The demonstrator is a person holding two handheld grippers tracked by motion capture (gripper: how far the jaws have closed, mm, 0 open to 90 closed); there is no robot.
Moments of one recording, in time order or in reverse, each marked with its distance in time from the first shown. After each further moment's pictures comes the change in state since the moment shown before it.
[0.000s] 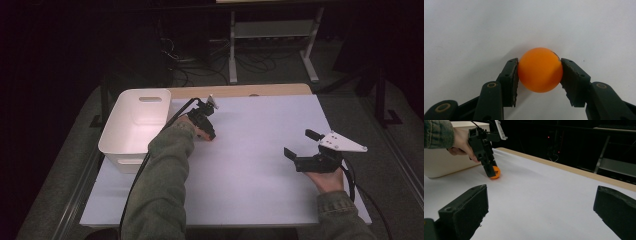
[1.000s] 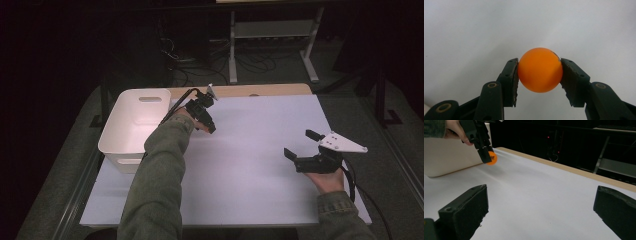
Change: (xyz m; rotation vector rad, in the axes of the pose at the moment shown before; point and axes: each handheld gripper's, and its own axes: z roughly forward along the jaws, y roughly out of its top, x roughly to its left) left arm -0.016 0.005 -0.050 -0.021 0.005 0.056; right arm 0.001 0.000 -0.001 0.001 -0.002 -0.006
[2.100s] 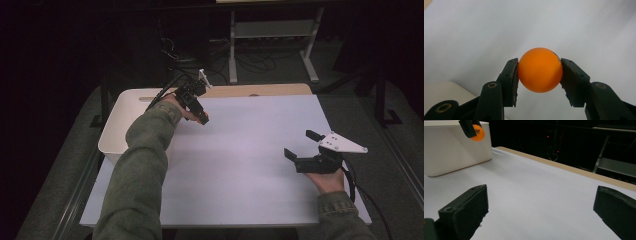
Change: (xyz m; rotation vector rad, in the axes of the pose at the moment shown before) left arm -0.011 -0.006 -0.070 -0.012 0.006 0.100; right arm 0.000 -0.001 -0.001 0.007 -0.005 0.004
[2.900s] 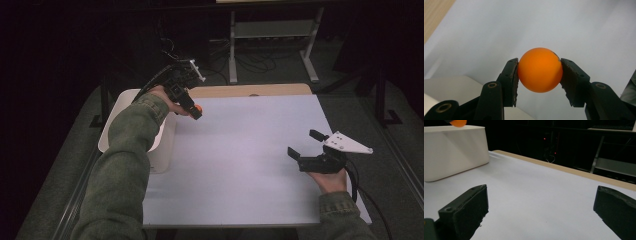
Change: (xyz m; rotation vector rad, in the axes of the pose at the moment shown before) left arm -0.010 -0.014 -0.050 -0.051 0.015 0.062; right arm -0.005 -0.001 -0.006 -0.024 -0.020 0.028
